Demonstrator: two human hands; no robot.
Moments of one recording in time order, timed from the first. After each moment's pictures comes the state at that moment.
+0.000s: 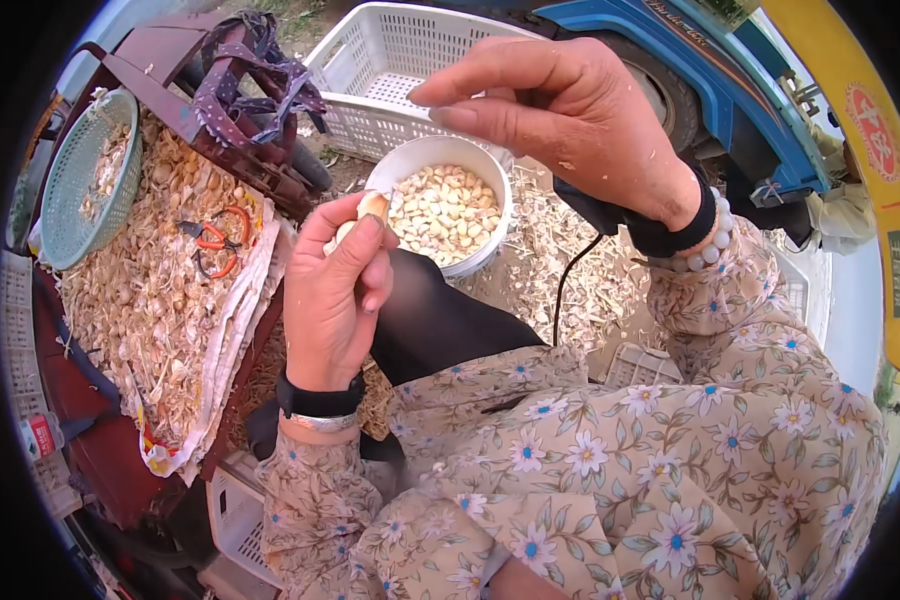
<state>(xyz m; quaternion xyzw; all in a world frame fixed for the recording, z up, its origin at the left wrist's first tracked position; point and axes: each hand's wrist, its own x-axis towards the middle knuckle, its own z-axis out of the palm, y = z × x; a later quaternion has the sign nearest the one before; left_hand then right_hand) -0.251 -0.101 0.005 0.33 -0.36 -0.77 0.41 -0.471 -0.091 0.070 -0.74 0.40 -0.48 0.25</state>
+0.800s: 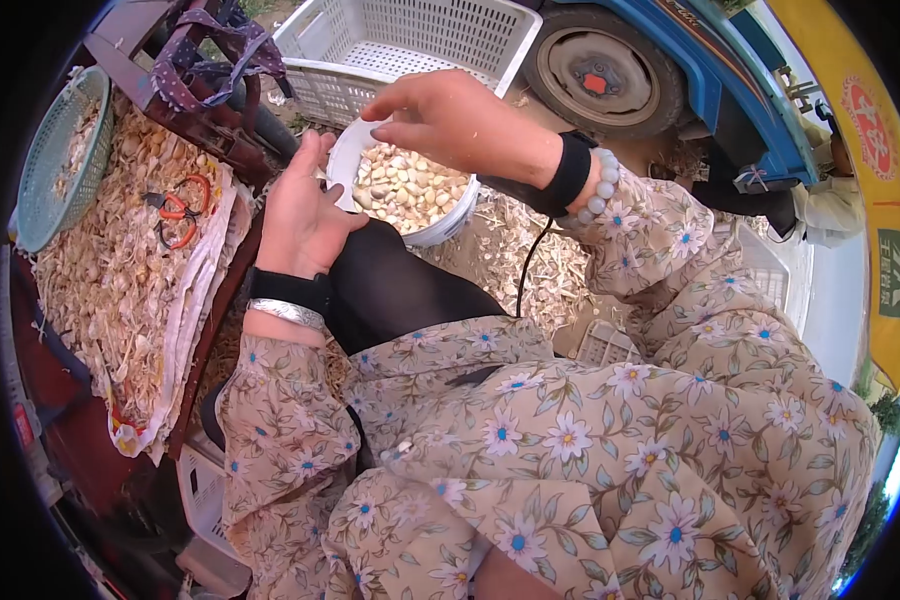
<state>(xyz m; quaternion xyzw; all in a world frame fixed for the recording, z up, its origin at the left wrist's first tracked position) -0.277 -0.134 -0.041 0.43 -0.26 -0.79 0.36 -0.464 -0.114 -0.028 -0.77 0.51 -0.33 0.19</state>
